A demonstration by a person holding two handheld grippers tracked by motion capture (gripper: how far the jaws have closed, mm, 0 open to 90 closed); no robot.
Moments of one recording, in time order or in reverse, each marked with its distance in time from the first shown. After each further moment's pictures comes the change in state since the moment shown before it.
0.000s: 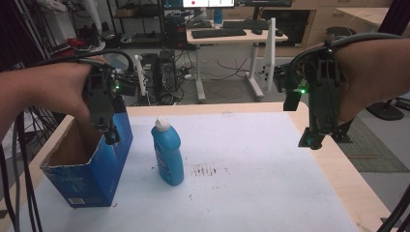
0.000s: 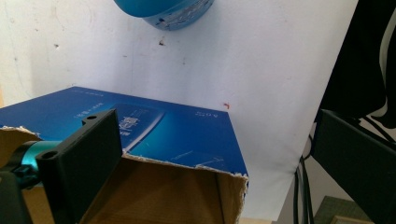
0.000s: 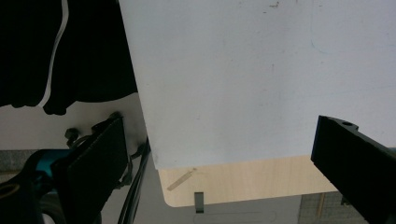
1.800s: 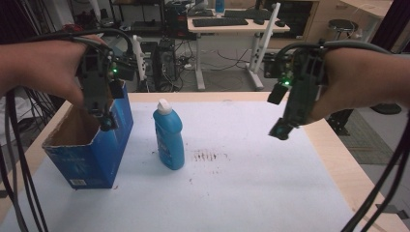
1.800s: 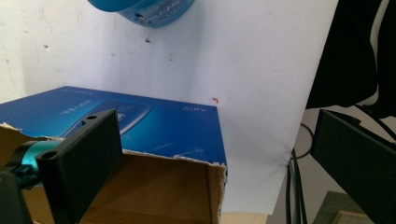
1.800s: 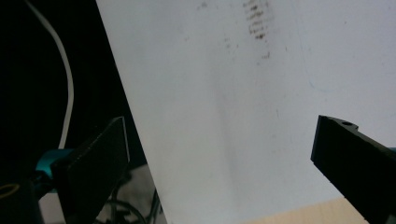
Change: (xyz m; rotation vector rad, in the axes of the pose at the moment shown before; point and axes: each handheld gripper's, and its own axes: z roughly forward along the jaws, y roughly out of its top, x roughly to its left) left arm -0.024 -0.008 -0.005 0.006 -0.001 0.037; right arm 0.006 0.017 0.023 -0.233 -0.019 0.159
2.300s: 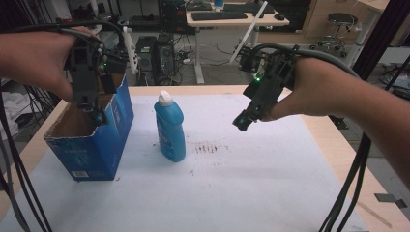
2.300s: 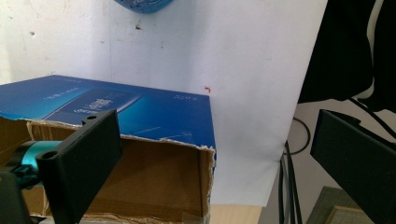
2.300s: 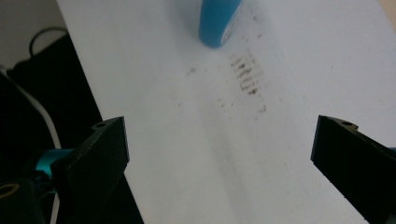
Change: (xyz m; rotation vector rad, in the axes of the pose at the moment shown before) left arm -0.007 -0.014 0.000 0.004 -0.007 -0.006; right arm 0.004 0.023 0.032 -0.201 -0.053 0.141
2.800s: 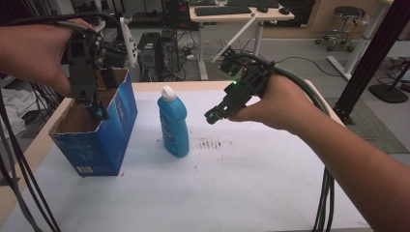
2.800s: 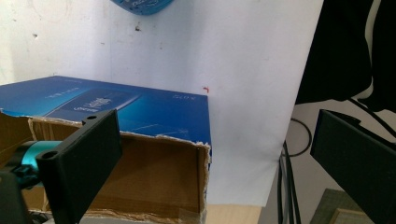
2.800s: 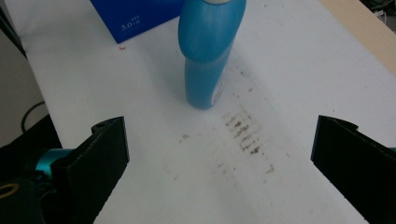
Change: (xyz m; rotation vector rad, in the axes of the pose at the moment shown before) left arm -0.006 -0.004 -0.005 -0.013 0.005 0.002; right arm 0.002 0.012 0.049 -0.207 -0.049 0.124
